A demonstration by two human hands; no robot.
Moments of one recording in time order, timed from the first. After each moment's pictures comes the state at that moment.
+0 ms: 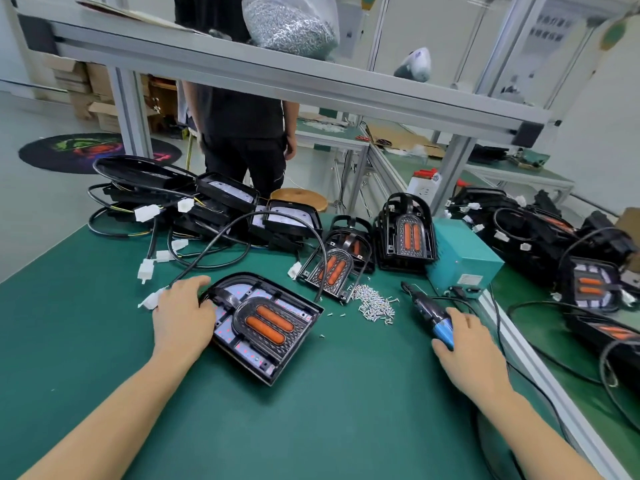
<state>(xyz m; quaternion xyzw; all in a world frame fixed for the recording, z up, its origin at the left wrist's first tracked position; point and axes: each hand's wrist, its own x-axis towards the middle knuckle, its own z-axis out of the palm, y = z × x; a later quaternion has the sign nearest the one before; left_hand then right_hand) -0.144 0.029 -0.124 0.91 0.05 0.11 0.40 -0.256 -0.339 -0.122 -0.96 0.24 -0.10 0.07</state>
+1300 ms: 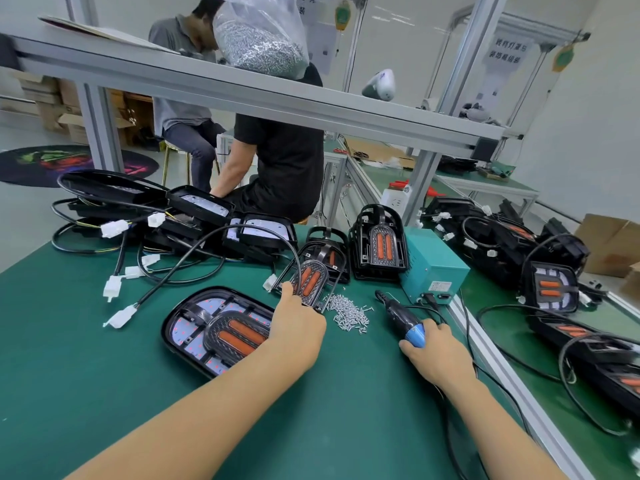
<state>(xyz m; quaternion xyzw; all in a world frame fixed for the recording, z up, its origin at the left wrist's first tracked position) -0.166 -0.130 -0.090 0.93 -0.31 0.04 -0.20 -0.239 -0.351 -0.124 -0.95 0.30 -0.03 0.08</state>
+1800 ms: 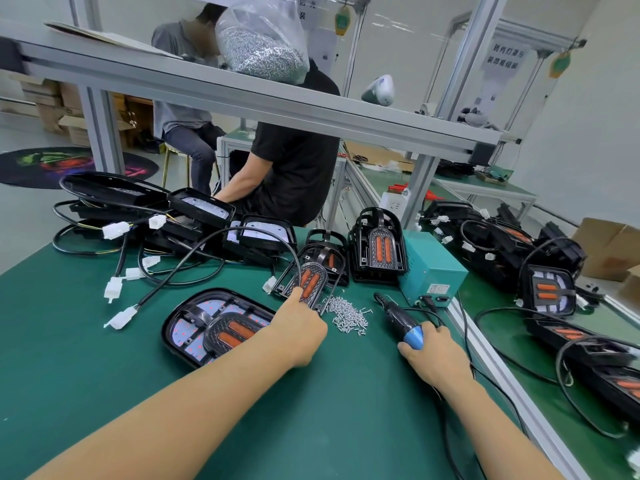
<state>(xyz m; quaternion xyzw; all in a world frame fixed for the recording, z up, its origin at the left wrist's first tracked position) -0.160 -0.124 -0.082 0.87 -0.43 0.04 -0.22 -0.238 -0.352 -0.125 -0.95 0.31 -0.03 0.09</state>
